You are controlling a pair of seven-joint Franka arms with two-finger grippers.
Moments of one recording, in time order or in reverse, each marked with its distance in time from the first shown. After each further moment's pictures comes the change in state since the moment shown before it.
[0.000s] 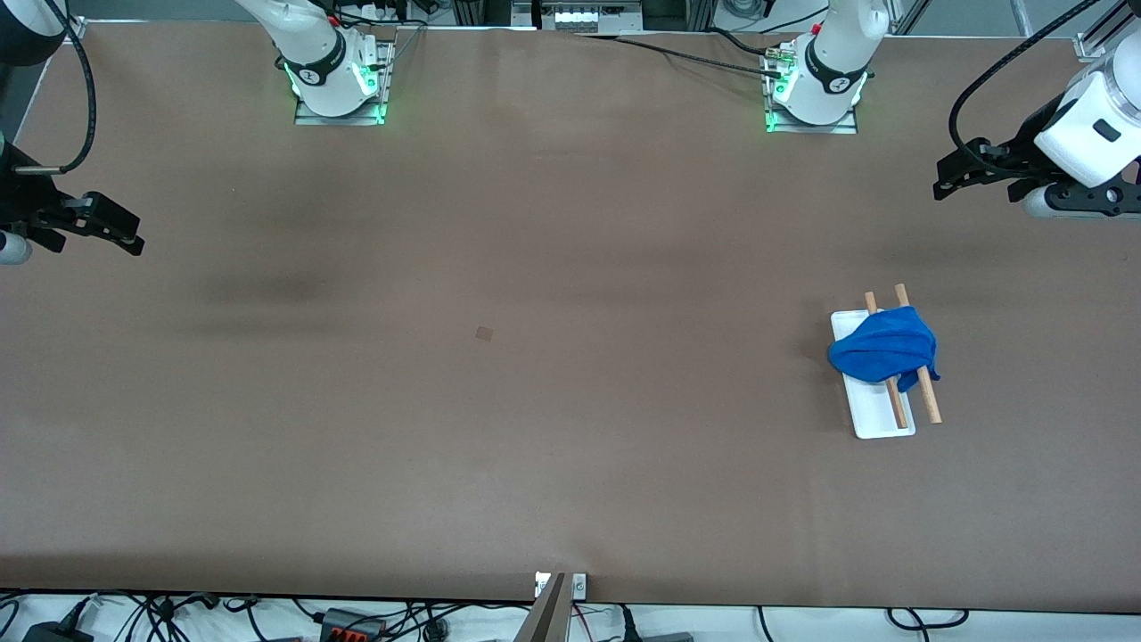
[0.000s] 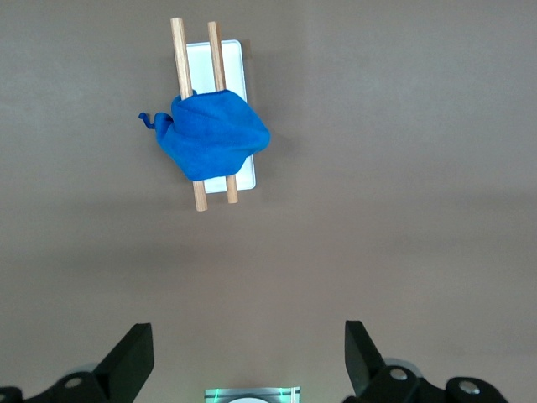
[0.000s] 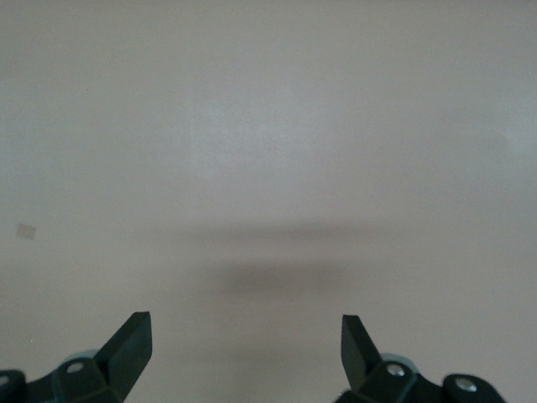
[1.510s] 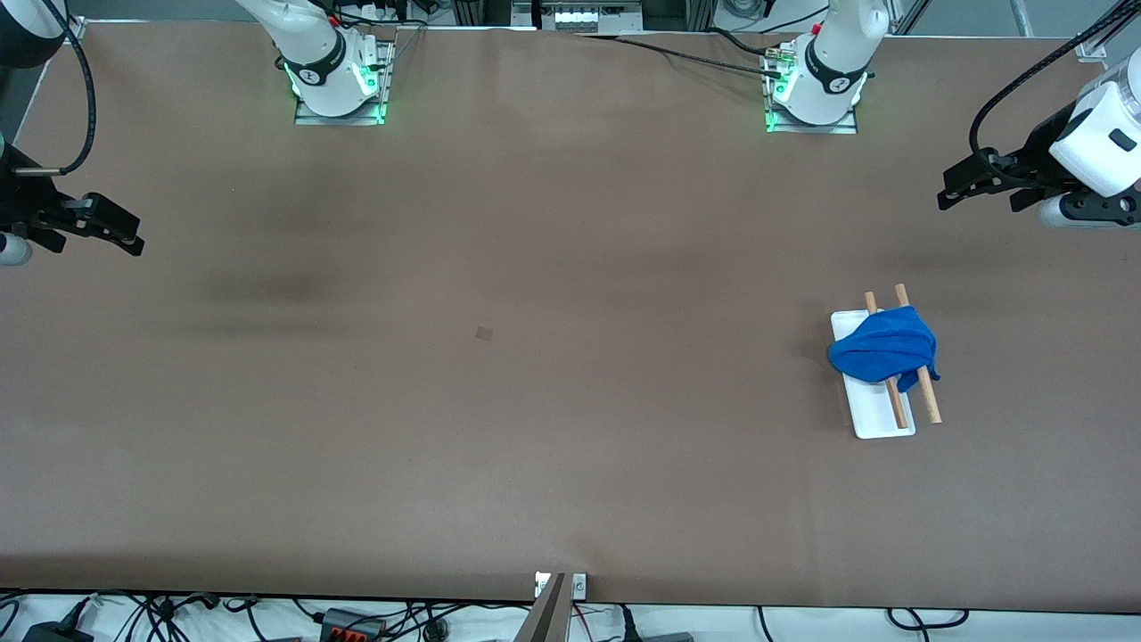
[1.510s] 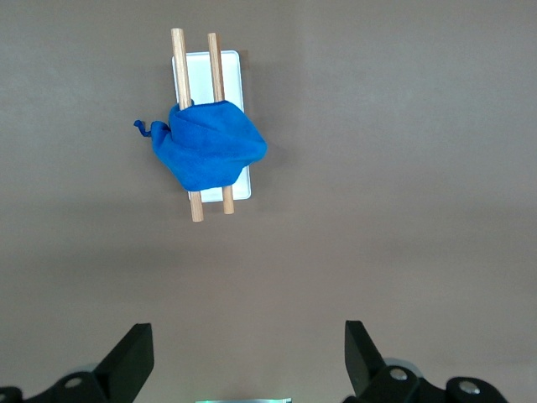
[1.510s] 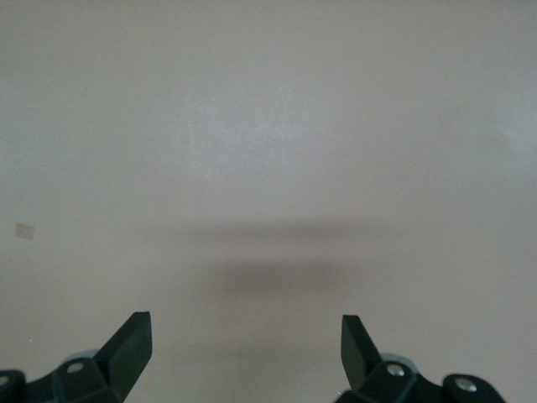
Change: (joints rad) left arm 0.020 0.012 0.006 0.000 -0.029 0.019 0.007; right arm -0.002 0.002 0.000 -0.001 0.000 -0.001 0.000
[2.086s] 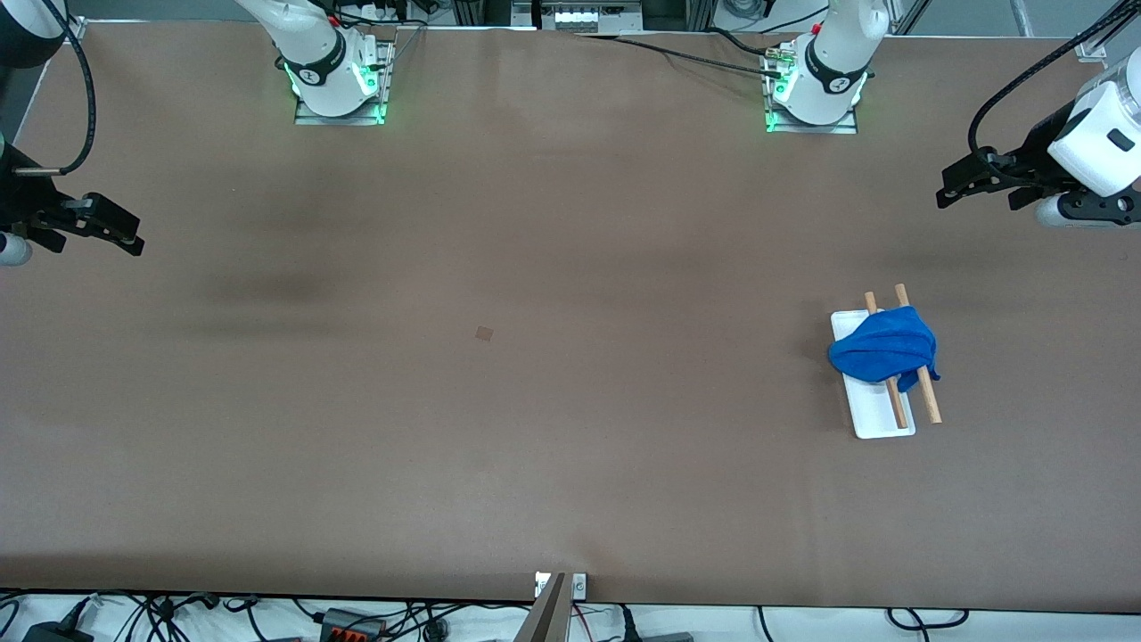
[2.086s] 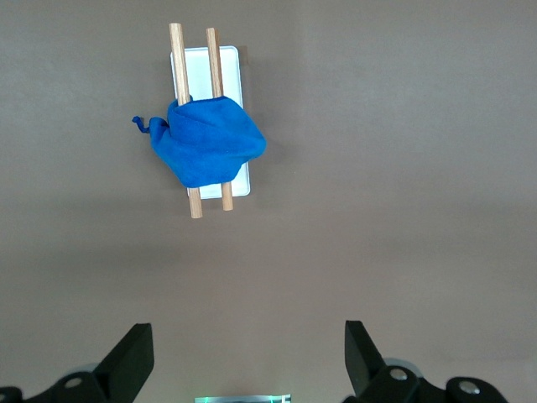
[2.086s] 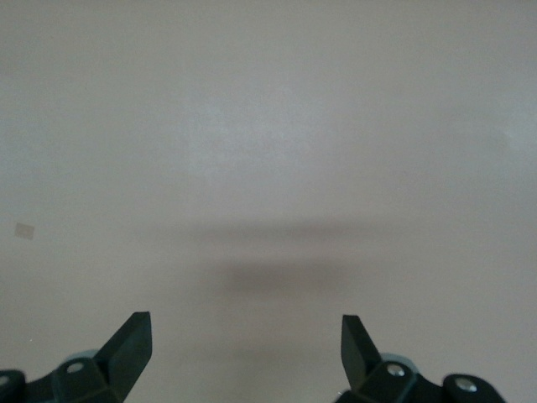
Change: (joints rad) left arm 0.000 0.000 0.000 0.000 -0.001 -0.008 0.000; right arm 0.000 0.000 0.000 0.000 0.000 0.000 0.000
